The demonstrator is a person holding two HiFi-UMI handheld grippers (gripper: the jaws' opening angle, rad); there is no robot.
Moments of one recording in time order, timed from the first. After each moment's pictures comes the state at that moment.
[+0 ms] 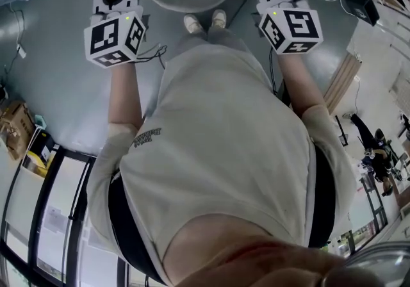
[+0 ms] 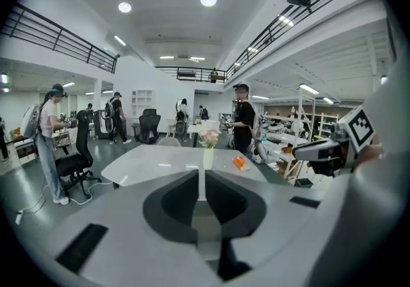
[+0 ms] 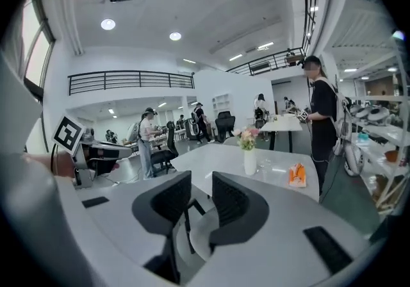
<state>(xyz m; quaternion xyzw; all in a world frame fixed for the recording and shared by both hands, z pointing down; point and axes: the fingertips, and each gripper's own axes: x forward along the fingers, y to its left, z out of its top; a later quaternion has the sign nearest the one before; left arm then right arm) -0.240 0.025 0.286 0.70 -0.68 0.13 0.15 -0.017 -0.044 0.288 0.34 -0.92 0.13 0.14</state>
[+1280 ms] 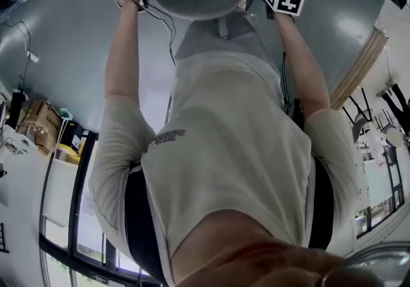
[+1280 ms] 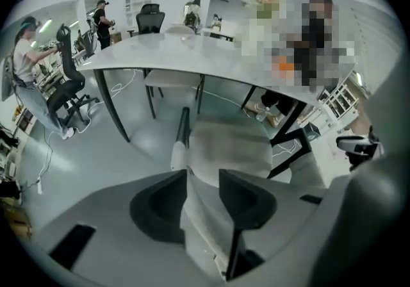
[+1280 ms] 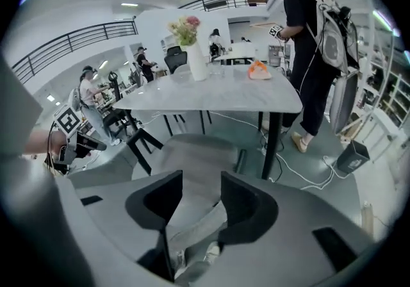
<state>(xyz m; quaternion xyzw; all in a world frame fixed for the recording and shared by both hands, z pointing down) -0.357 -0.047 0.680 0.59 -0.57 0.35 0.45 0.029 -0.094 0.633 0.46 -0.76 0.31 0.34</state>
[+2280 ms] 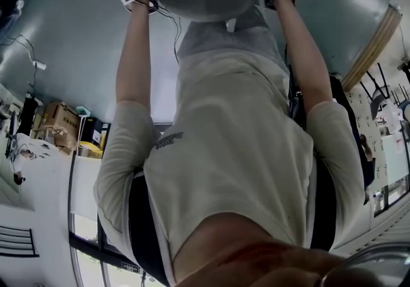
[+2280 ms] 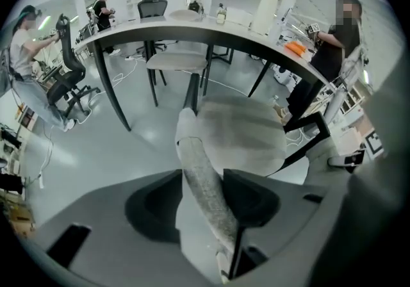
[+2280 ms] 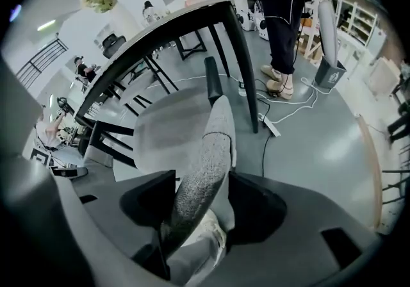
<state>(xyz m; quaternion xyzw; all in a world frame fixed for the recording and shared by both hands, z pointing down) -0.363 -0.026 0.763 0.57 -0.56 0.38 0.47 0.046 -0.033 0.785 0.51 -0.59 0.53 0.33</state>
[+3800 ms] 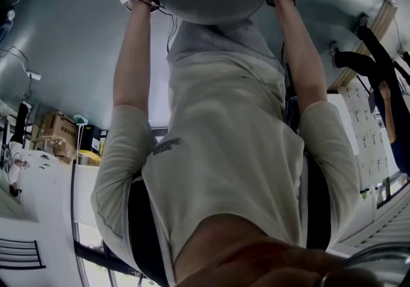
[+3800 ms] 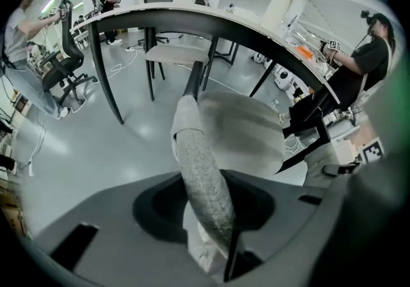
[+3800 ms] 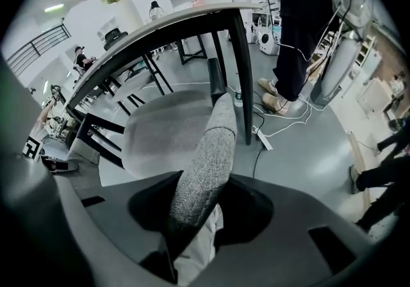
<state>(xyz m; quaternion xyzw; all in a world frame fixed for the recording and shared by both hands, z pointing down) -0.364 -0.045 0.795 0.57 -0.55 0.35 0.50 0.040 -0.058 0.802 0.54 -0.59 0.48 0.35</state>
